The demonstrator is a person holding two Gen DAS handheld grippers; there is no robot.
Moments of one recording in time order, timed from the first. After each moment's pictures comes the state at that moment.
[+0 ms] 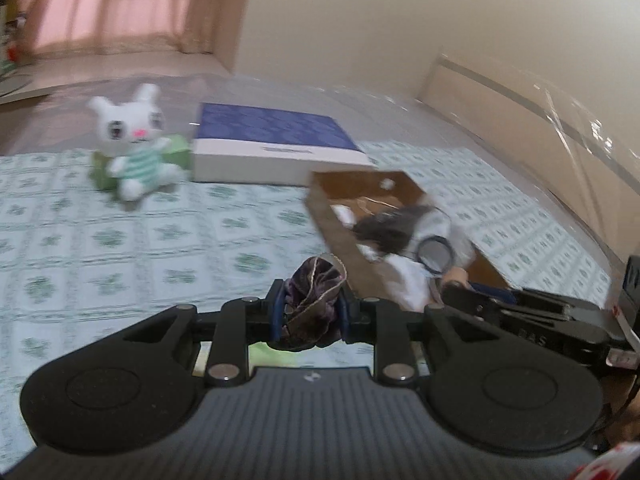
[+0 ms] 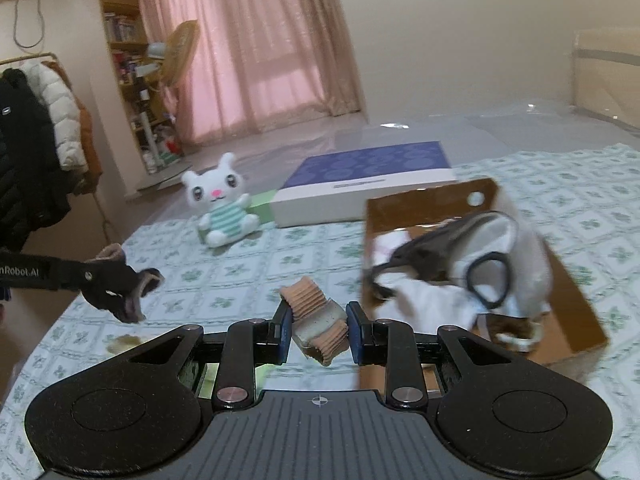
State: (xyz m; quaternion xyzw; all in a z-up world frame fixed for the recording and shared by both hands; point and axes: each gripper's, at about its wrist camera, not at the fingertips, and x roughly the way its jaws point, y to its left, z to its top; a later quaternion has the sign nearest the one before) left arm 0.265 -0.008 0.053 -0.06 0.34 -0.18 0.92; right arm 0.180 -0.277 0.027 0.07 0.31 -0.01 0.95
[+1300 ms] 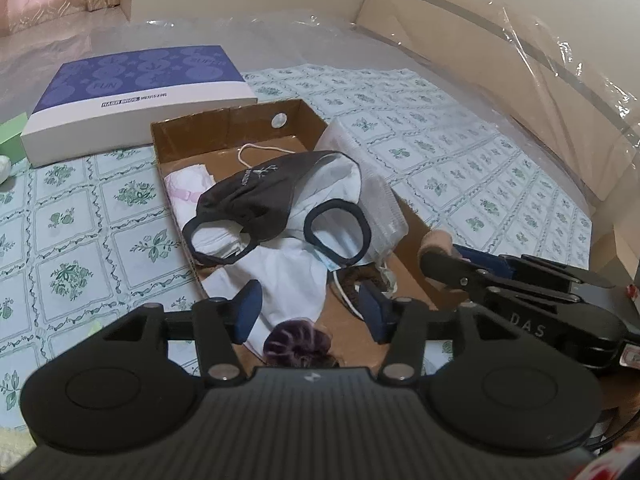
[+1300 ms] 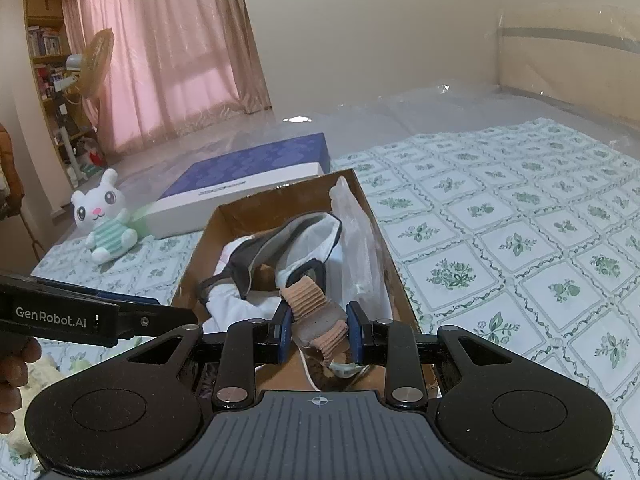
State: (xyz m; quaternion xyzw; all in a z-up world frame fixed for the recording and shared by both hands) left arm 0.362 -0.177 -0.005 -0.01 0.42 -0.26 0.87; right arm 0.174 -0.419 0.022 0.08 0.32 -0.12 0.94
